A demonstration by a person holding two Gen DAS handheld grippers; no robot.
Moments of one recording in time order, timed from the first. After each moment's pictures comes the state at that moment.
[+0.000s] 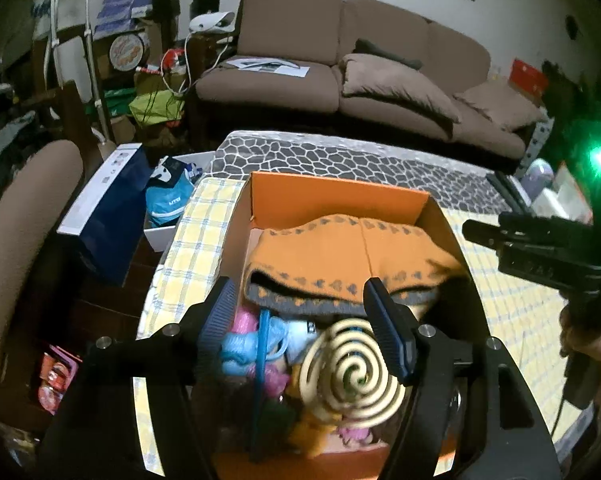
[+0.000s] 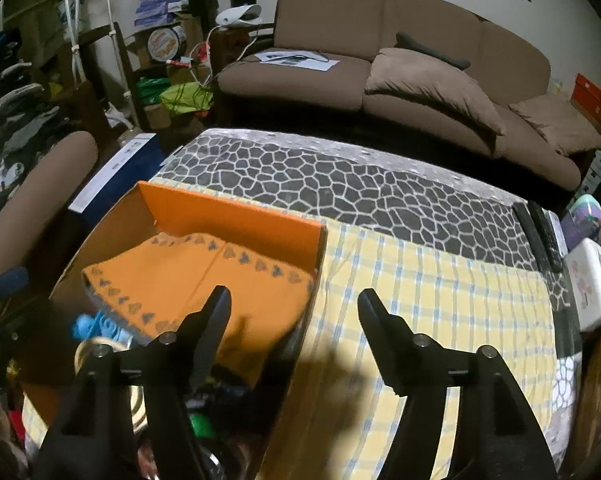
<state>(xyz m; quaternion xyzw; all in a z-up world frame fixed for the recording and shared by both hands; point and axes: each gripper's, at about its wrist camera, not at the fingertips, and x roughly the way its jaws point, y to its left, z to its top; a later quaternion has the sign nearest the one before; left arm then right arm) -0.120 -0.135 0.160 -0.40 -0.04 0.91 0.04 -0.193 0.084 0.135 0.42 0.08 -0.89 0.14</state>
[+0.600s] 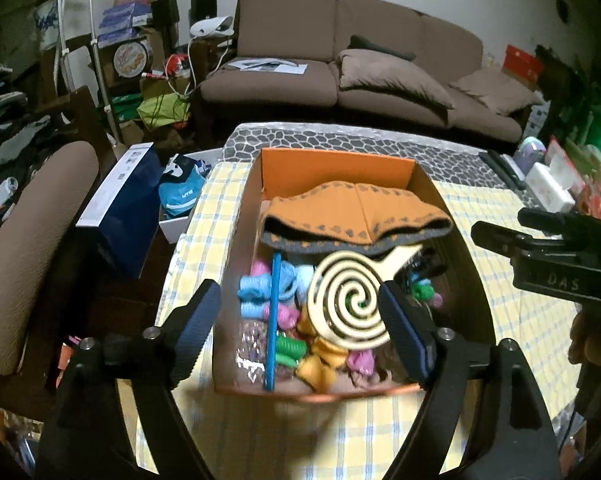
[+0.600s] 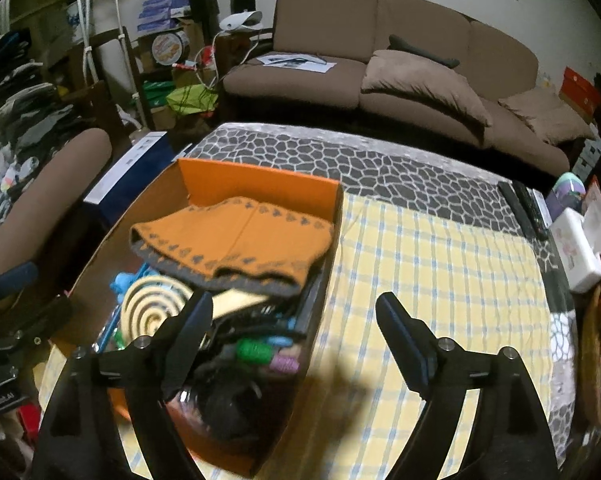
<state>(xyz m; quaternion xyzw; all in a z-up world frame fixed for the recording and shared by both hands) -0.055 -0.137 0.165 -0.41 -0.02 0.91 0.04 -0.109 0.078 0.147 0.42 0.06 -0.90 0.13</state>
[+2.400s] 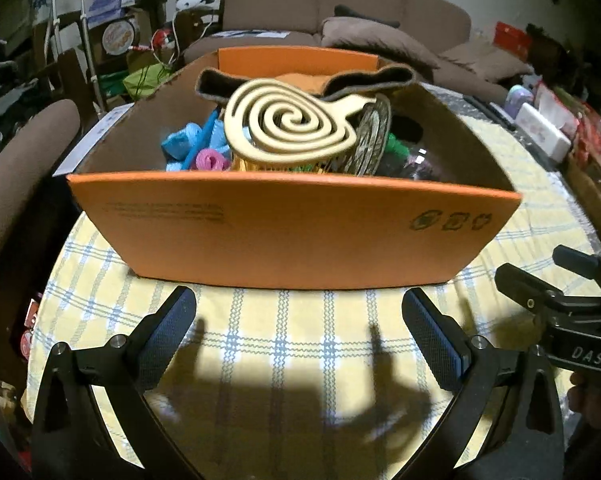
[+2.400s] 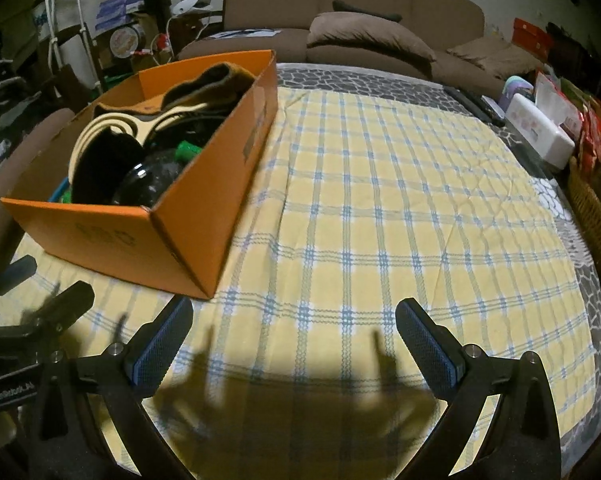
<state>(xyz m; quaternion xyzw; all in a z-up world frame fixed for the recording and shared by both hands) 0.013 -0.074 0.041 -0.42 -0.01 0.90 0.04 0.008 0.135 0.033 0.43 0.03 -0.90 0.05</state>
